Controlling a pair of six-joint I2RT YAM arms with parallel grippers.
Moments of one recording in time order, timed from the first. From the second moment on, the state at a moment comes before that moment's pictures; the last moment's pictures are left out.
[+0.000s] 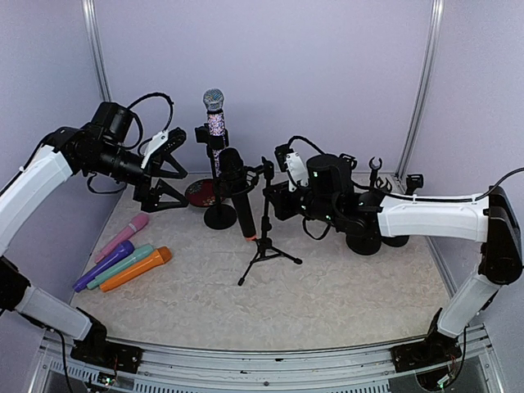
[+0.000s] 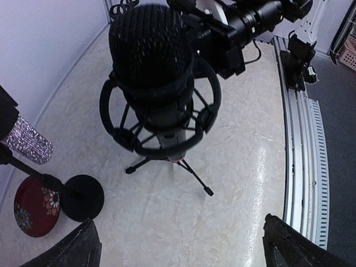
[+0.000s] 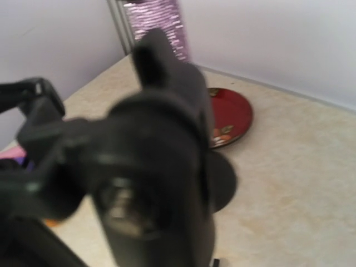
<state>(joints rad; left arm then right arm) -0.40 1.36 1.51 -0.99 0.71 0.65 0.92 1.62 1.19 0.17 0.13 0.24</state>
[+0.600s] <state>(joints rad) -0.52 1.48 1.65 -0.88 0.70 0.55 1.04 1.69 1.22 0.24 0.23 0.24</state>
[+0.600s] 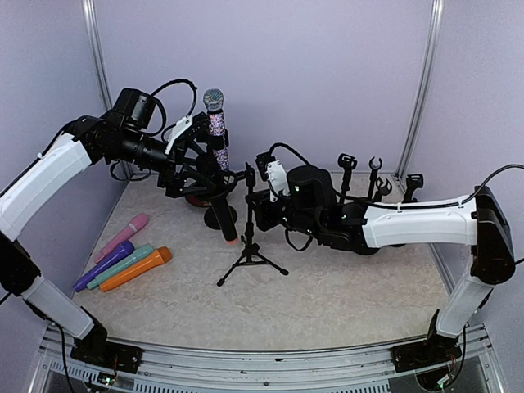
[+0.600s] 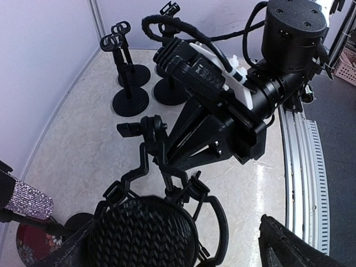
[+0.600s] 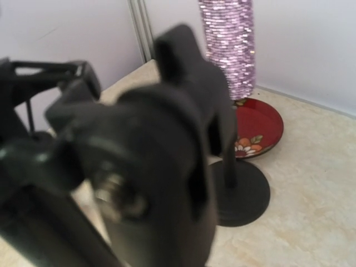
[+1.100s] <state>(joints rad) -0.52 1.50 1.65 -0.88 0.67 0.58 1.07 1.71 1.22 0.25 0.25 0.19</state>
